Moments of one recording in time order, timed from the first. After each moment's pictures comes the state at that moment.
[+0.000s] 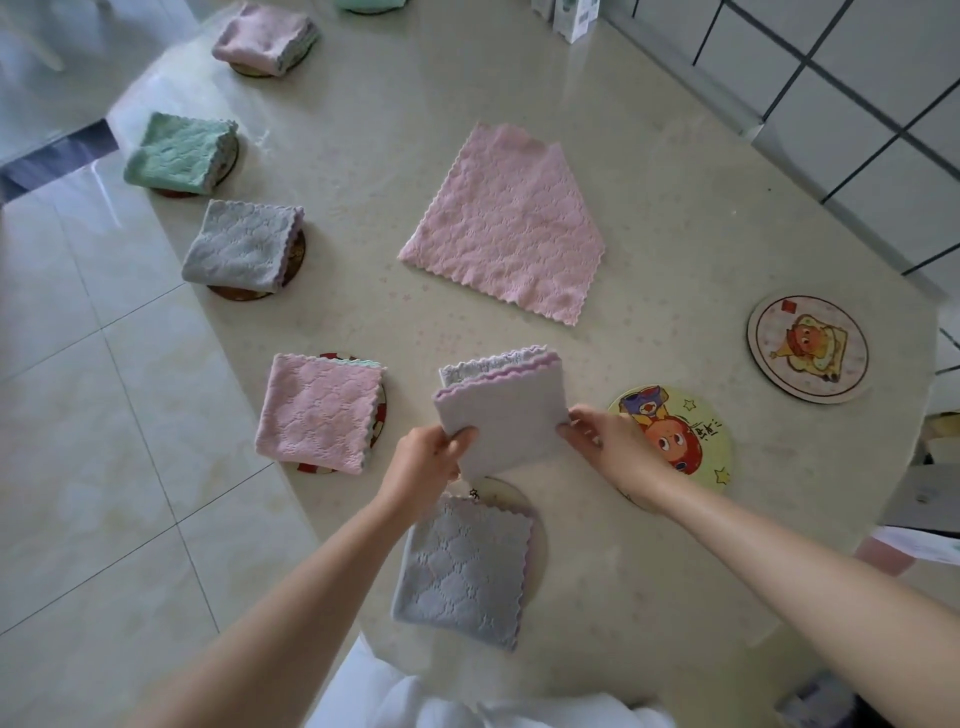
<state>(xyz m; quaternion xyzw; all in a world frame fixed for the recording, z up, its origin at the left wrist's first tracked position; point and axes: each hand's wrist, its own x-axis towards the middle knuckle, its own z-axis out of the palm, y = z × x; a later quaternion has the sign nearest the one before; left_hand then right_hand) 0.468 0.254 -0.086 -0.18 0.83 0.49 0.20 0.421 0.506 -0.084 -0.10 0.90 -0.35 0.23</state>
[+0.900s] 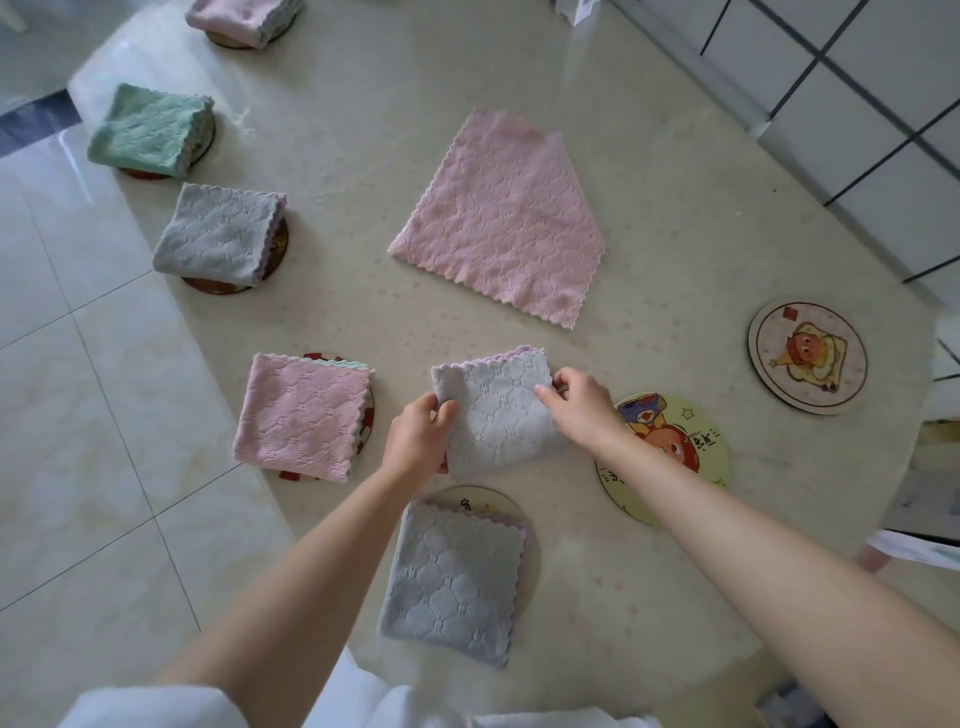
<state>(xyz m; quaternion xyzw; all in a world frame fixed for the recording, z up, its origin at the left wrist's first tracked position) 0.427 0.257 -0.104 -0.27 0.80 0.49 0.22 0.372 0.460 -0.088 0.07 0.90 -0.34 0.26</state>
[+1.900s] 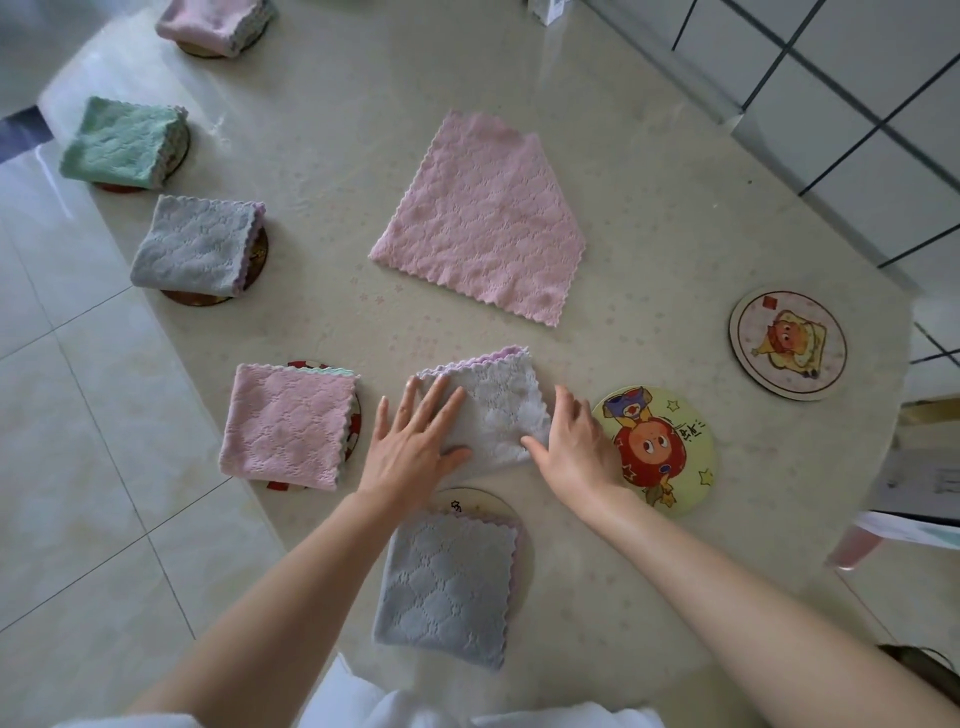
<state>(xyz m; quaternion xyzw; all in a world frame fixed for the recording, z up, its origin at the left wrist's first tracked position) 0.444 0.249 -0.115 0.08 0.97 0.08 0.20 0.425 0.461 -0.085 0.01 0.97 -0.13 0.20</state>
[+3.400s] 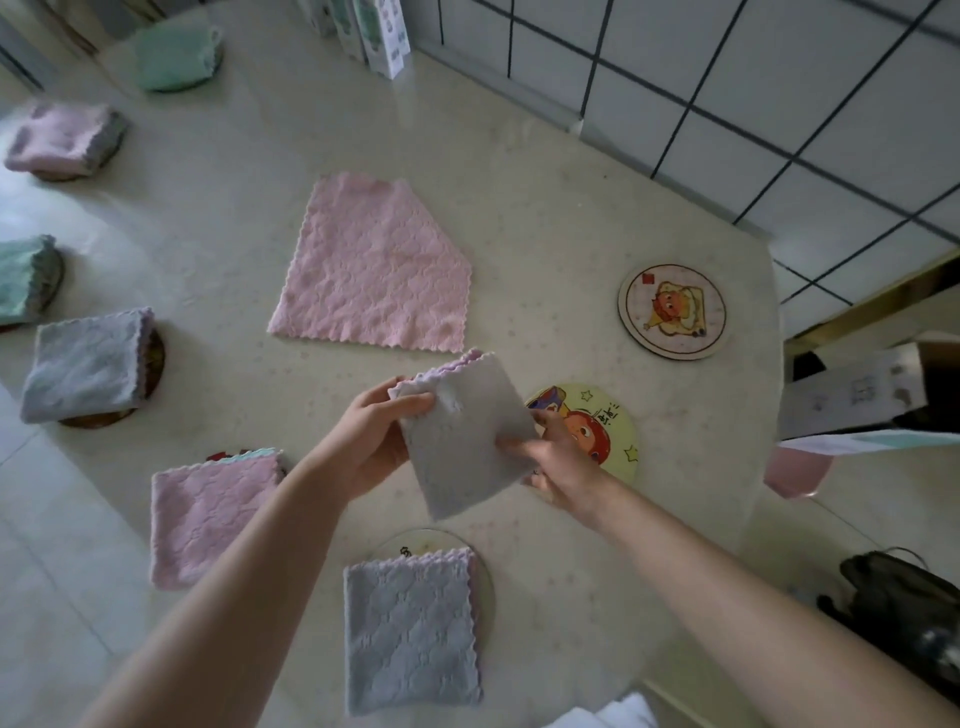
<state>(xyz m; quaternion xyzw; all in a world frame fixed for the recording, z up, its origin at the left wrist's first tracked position) 0.369 0.314 -0.015 -0.18 0.51 0.77 0.35 0.434 0.517 -0.063 0.29 0.58 -0.72 0.27</state>
